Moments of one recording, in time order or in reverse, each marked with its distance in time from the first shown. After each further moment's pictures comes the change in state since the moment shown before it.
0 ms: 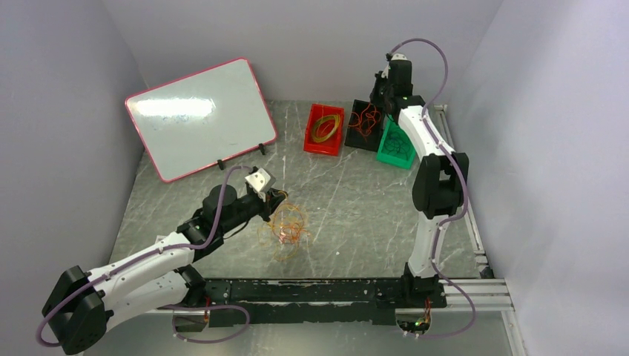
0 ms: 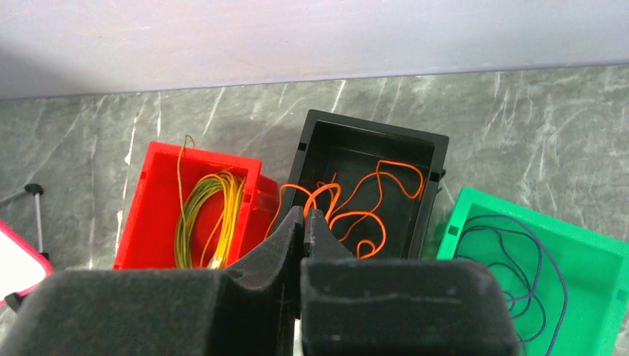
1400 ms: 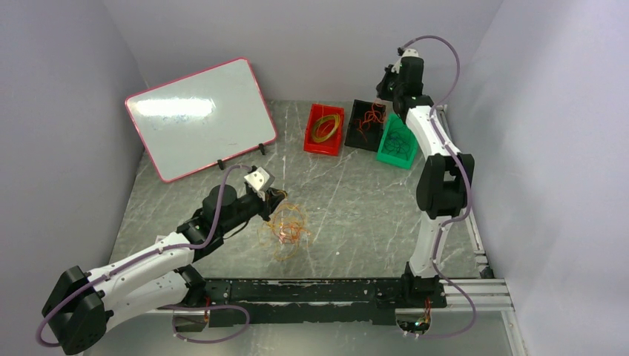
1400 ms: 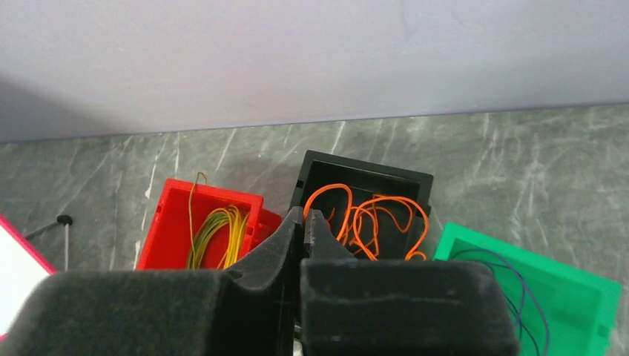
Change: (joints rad) left arm 0.000 -0.002 0.000 -0.002 -0.019 -0.019; right arm -0.055 -0.016 -0.021 0.105 -0.050 0.031
